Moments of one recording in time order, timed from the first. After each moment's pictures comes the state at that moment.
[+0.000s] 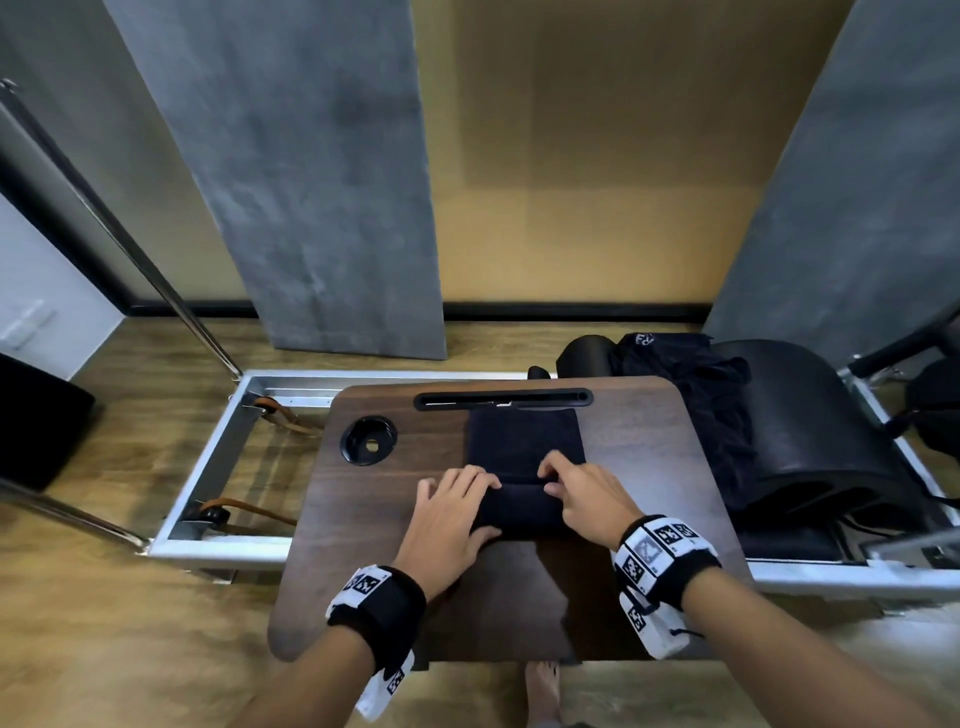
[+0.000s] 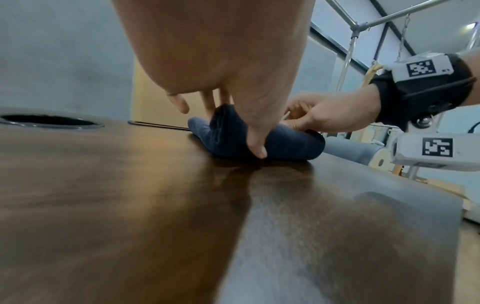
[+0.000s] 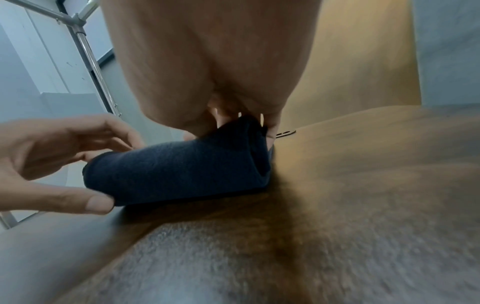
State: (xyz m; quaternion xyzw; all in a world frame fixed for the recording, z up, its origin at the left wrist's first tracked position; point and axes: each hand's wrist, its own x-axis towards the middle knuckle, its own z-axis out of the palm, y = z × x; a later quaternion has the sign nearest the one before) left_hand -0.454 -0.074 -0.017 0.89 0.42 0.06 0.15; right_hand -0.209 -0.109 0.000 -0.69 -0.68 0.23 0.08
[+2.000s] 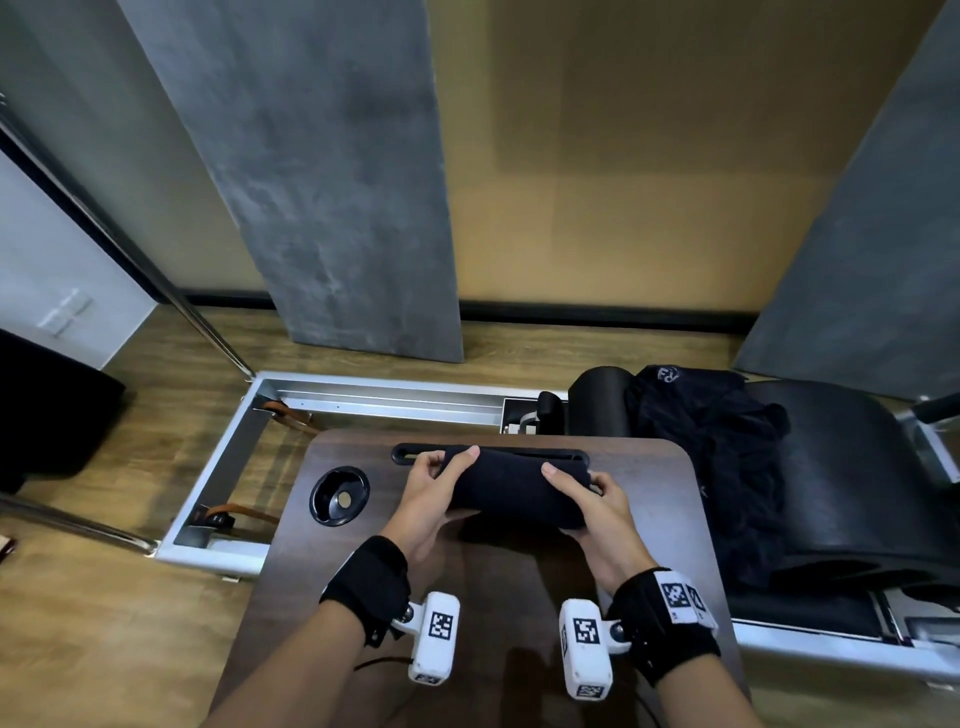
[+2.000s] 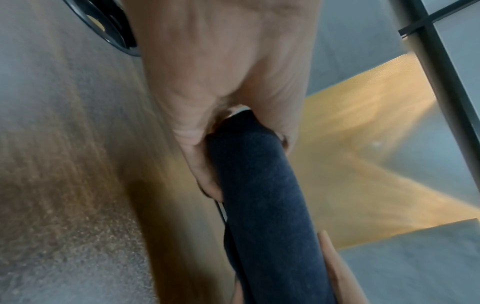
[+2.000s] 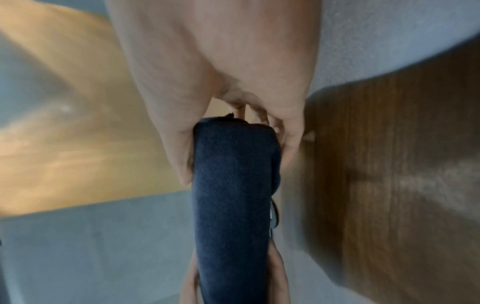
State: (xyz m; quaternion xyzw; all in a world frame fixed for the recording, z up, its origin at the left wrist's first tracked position) left_hand -0.366 0.043 0.023 0.30 0.57 0.36 0.67; right_hand -0.162 -0.029 -0.006 -0.57 -0.11 0.58 0.57
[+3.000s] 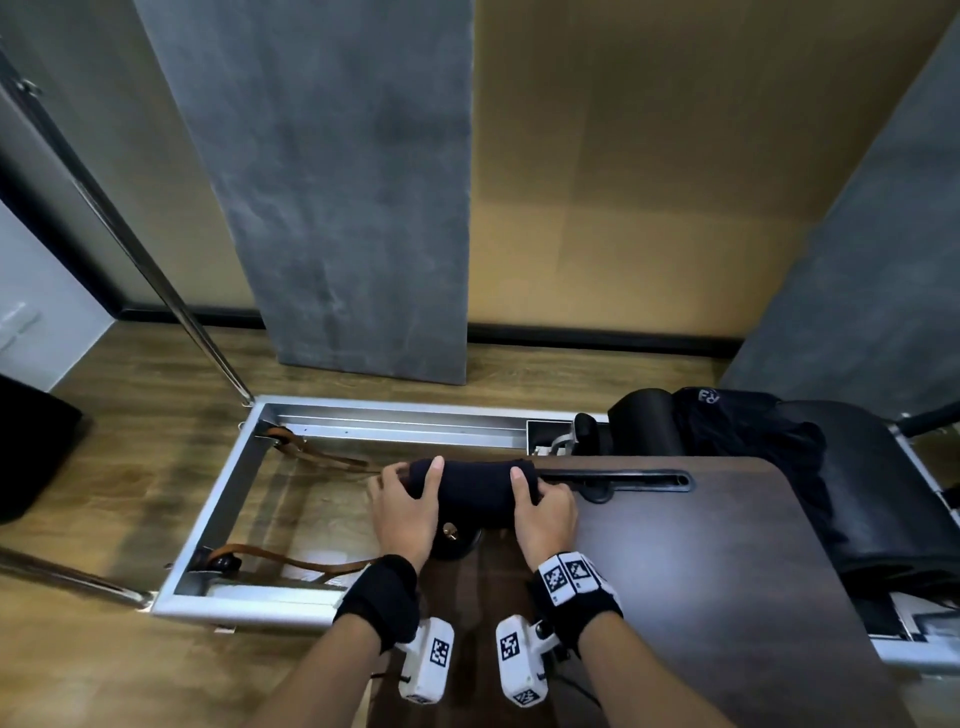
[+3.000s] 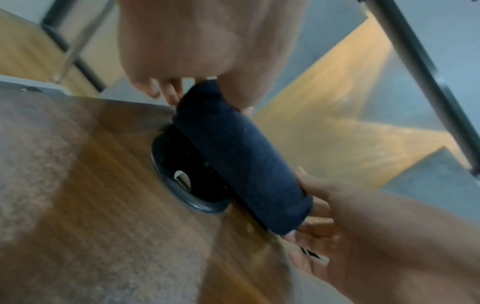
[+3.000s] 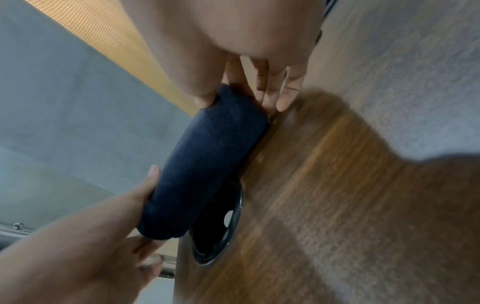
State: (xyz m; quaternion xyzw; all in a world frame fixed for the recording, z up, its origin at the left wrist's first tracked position) left_hand -0.559 0.133 -0.030 0.51 0.71 0.32 0.37; right_hand -0.397 0.074 -0.017 -0.84 -0.30 0.28 0.35
